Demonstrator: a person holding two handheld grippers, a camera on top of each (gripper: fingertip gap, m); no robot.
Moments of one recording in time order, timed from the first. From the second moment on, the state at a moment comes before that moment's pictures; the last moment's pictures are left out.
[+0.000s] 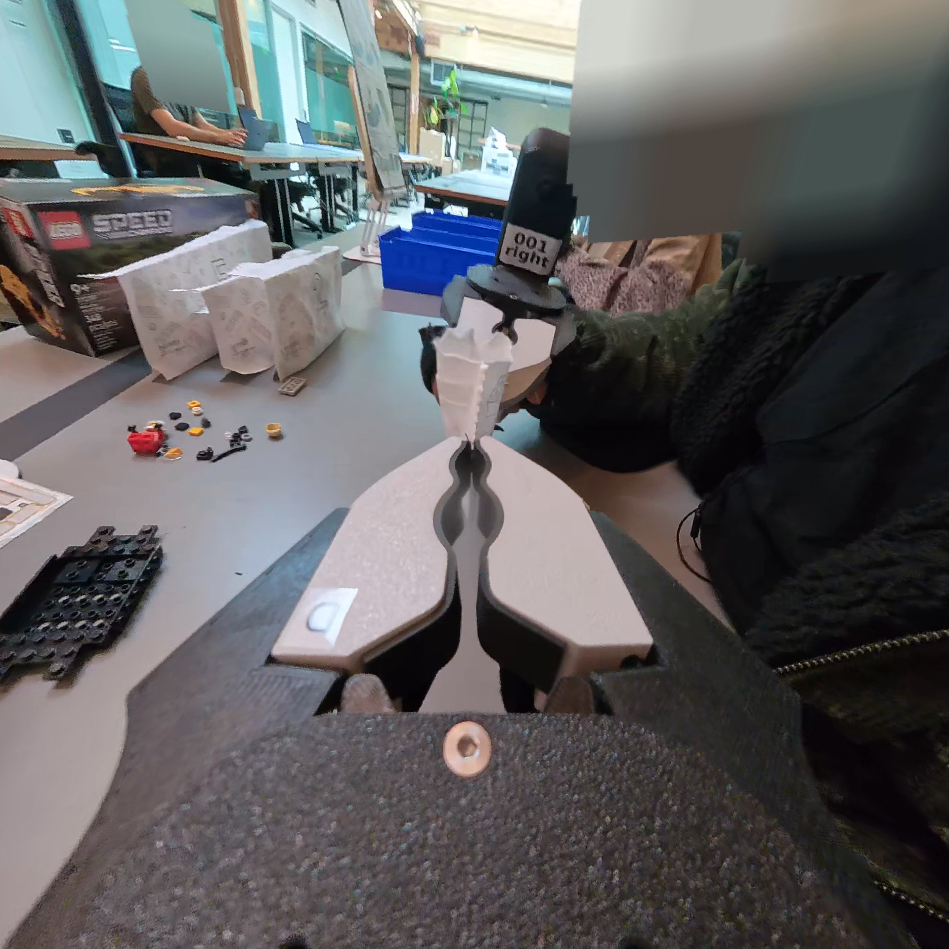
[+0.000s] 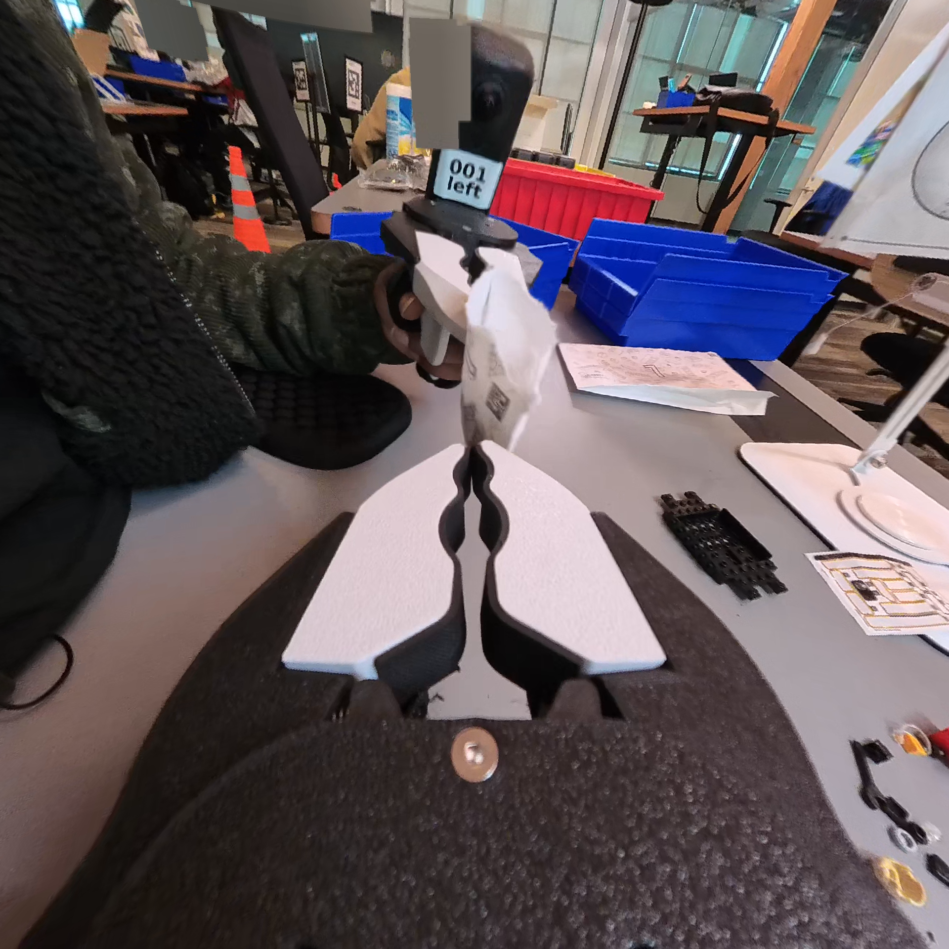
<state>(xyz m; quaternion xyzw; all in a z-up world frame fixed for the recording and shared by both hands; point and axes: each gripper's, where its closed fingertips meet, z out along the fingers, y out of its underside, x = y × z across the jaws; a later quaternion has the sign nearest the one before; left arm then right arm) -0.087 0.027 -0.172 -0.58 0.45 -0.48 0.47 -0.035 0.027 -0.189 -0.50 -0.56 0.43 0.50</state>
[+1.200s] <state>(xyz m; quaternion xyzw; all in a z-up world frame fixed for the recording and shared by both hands) -0.078 0.025 -0.208 -0.62 0.50 -0.41 0.44 -0.040 0.031 -0.216 -0.54 -0.57 0.41 0.46</state>
